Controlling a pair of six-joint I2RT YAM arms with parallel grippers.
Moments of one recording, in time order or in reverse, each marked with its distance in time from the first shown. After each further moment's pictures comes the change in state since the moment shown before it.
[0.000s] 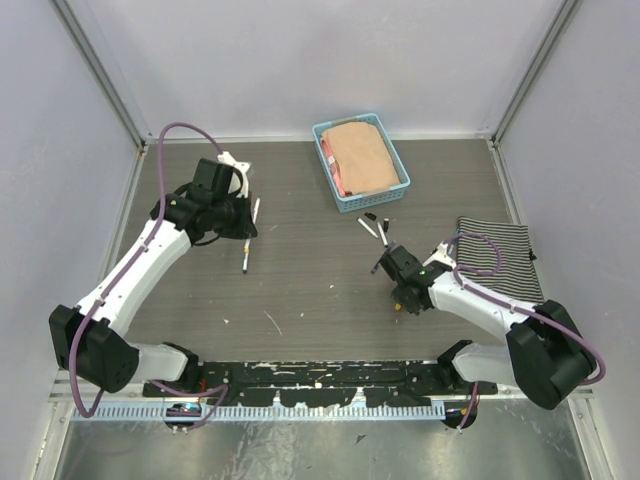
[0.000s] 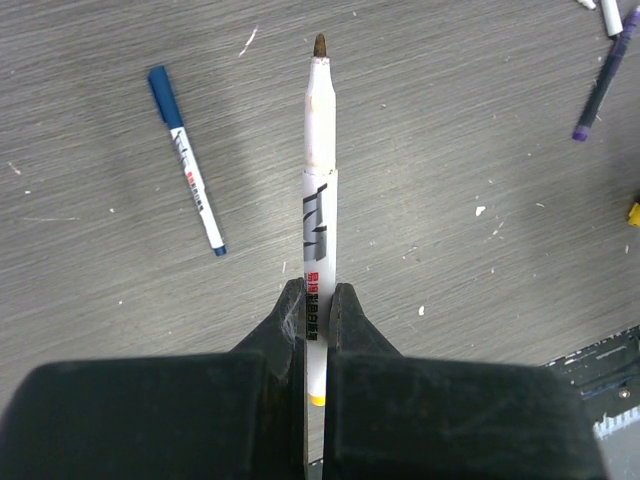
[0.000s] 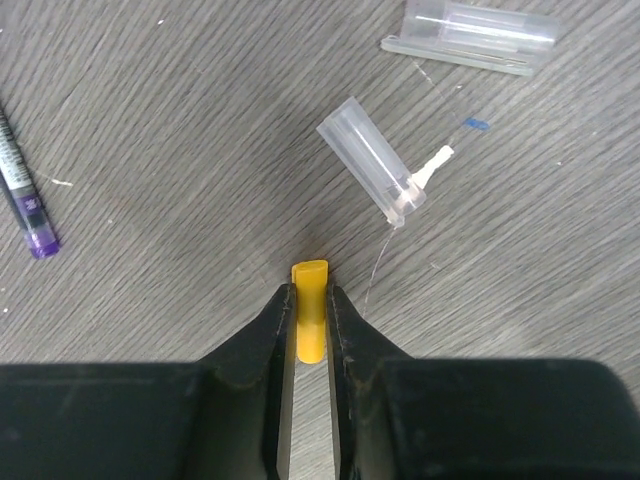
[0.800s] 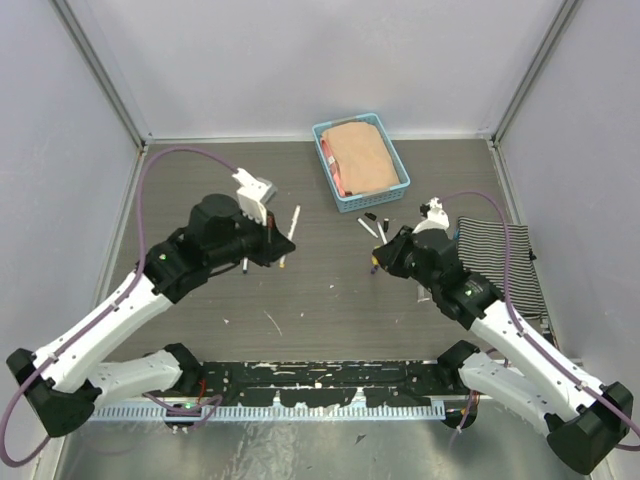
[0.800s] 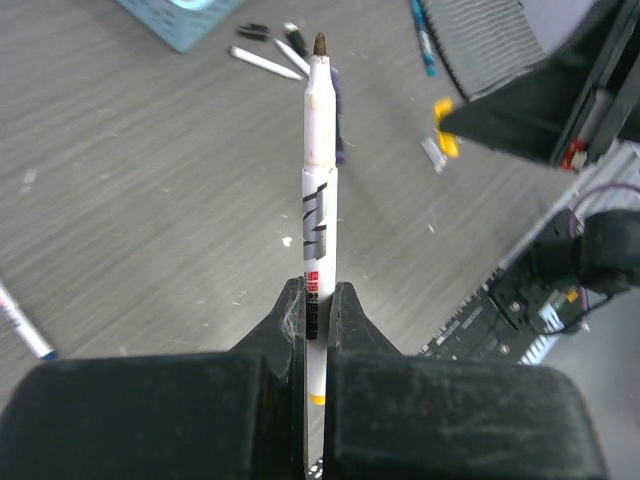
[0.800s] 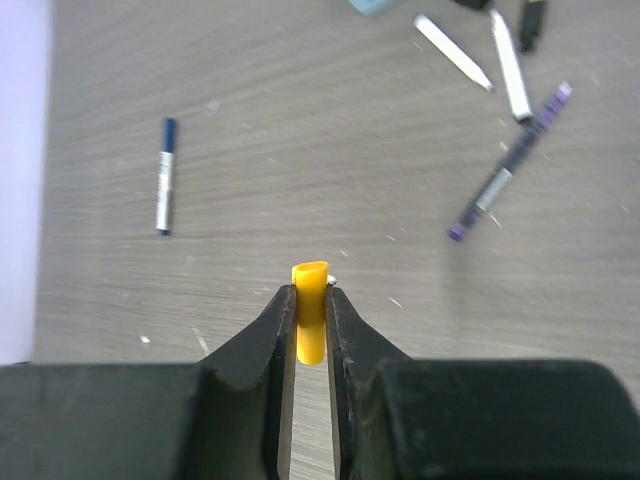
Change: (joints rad) left arm -0.302 -0.325 -0.169 0.286 0.033 -0.096; right arm 0.000 -0.426 0.082 0.283 -0.255 -0.560
